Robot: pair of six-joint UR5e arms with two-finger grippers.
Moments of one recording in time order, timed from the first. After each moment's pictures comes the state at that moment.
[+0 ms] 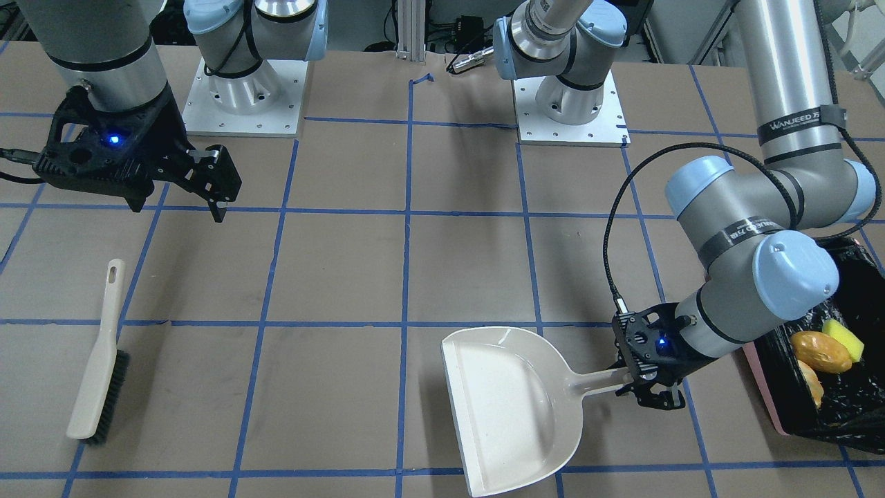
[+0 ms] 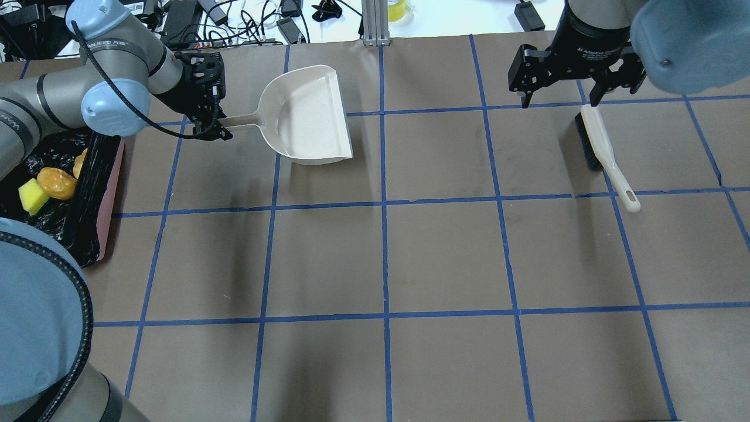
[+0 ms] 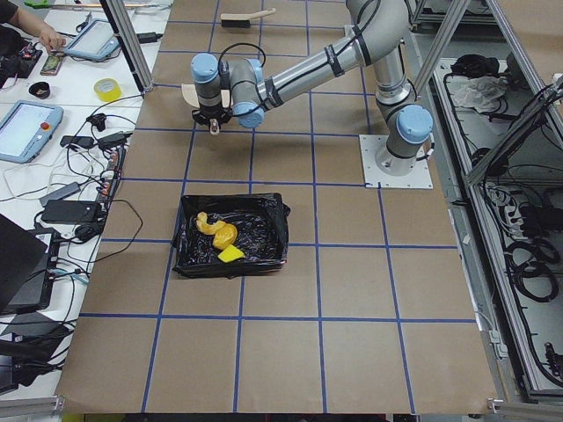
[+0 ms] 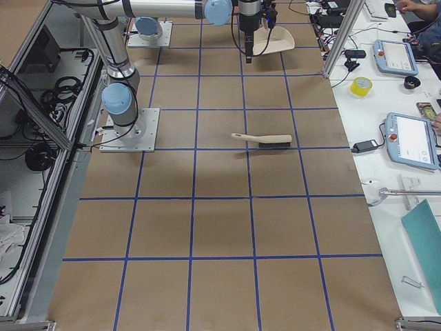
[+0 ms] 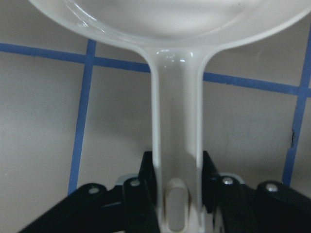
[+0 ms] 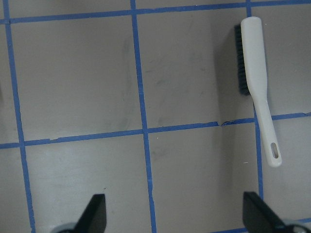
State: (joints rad) left arm -1.38 -2.05 -1.56 -1.05 1.36 1.60; right arm 1.58 -1.51 1.53 -1.69 -1.65 0.09
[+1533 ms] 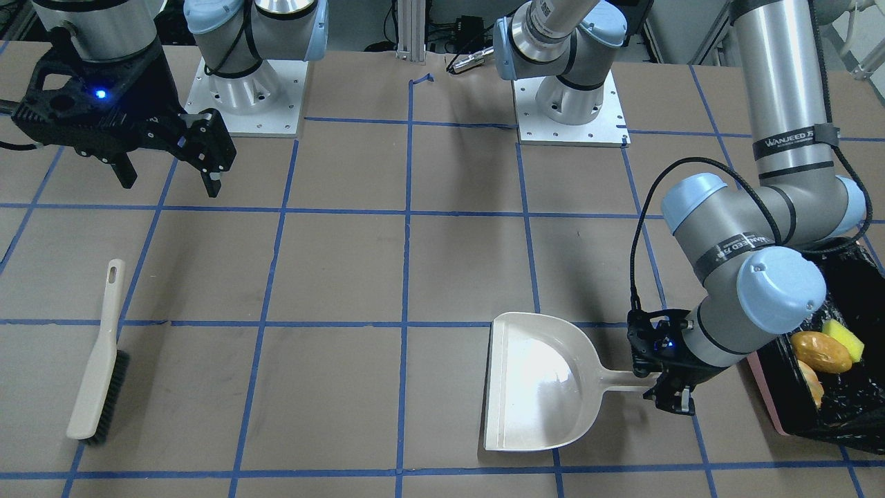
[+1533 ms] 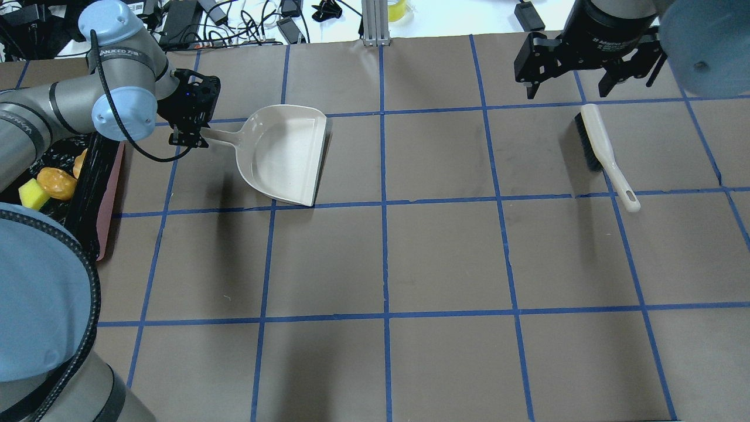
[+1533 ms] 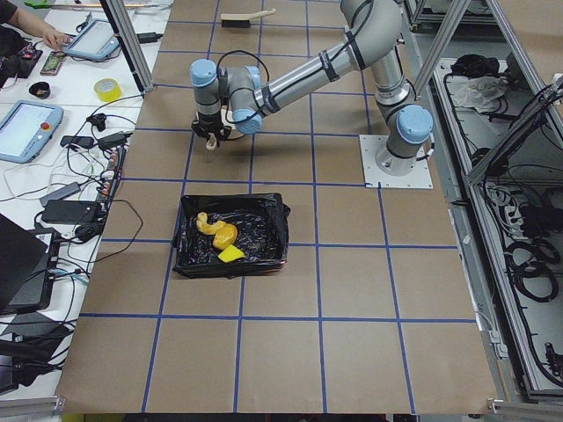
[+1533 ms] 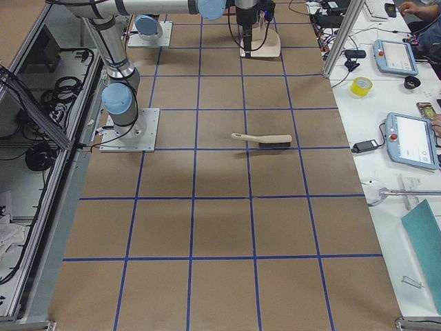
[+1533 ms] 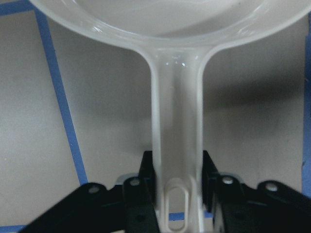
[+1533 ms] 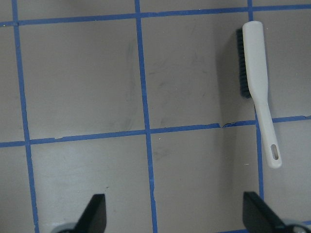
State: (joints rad) left arm -1.37 -2.08 -1.56 -1.00 1.56 1.90; right arm 1.58 -1.57 1.53 -1.69 -1.63 0.08
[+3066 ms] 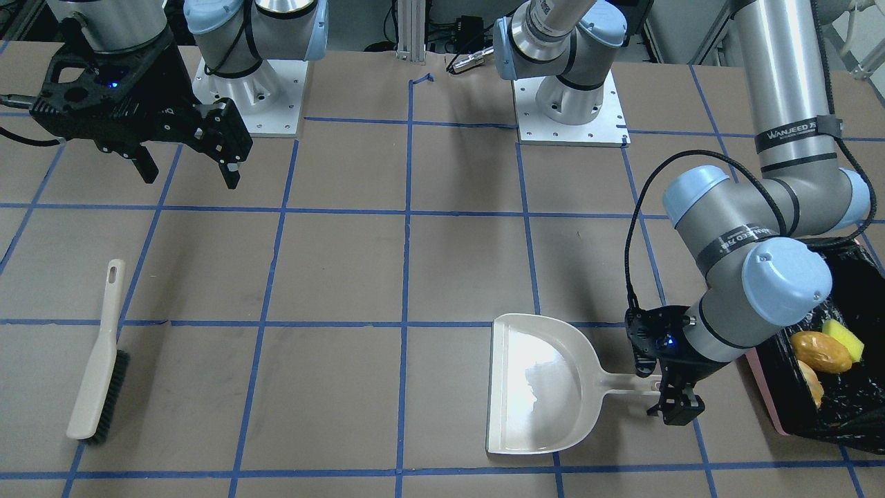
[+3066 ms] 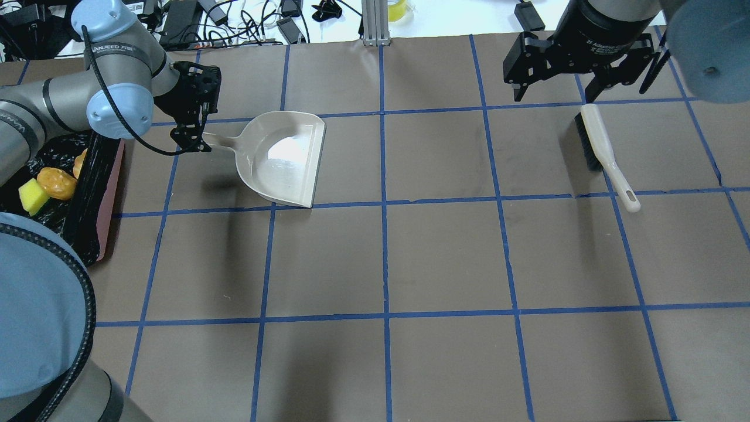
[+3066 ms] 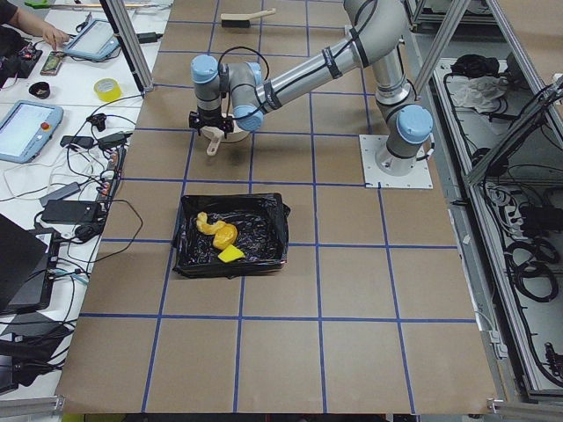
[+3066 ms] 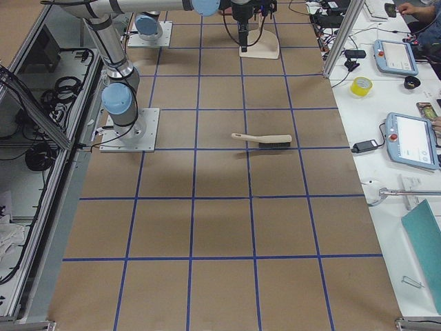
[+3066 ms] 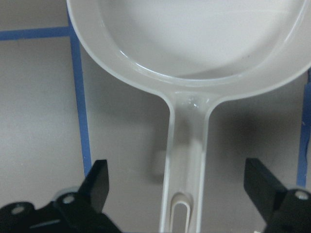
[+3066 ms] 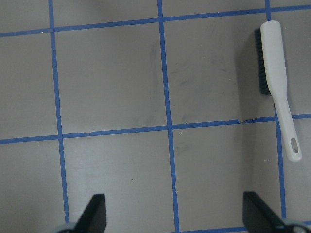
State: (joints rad) left arm -1.38 -2.05 -1.56 -1.03 1.44 1.76; right arm 1.58 -1.59 1.54 -1.67 -1.57 0.09
